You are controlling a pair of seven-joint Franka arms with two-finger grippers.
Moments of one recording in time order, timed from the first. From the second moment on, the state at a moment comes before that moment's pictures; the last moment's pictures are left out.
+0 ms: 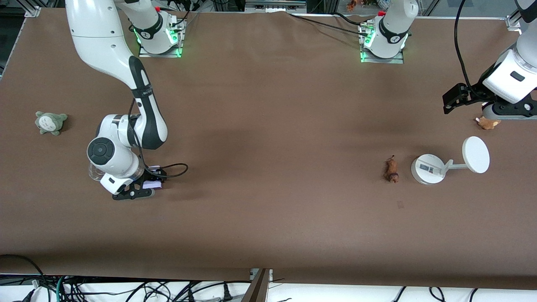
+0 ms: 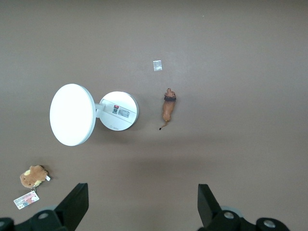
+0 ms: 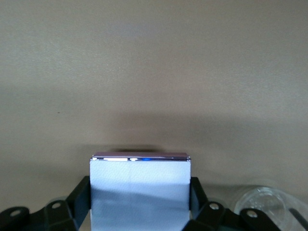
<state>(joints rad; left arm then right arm) 0.02 0.00 -0.10 -1.63 0.06 1.62 -0.08 0.46 0.71 -0.36 -1.73 0.25 2.42 -0.15</state>
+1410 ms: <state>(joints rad) 0.03 0.00 -0.10 -1.63 0.06 1.62 -0.08 0.45 0.69 -0.34 -1.71 0.31 2.36 -0.16</state>
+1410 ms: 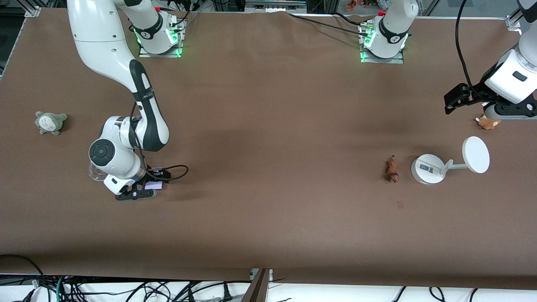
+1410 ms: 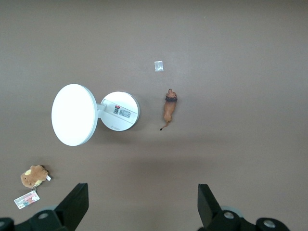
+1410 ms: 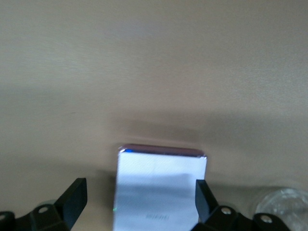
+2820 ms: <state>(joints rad) 0.03 0.01 -0.10 -1.63 0.06 1.62 -0.08 0.45 0.34 -0.45 -1.22 0.23 1.22 0.15</state>
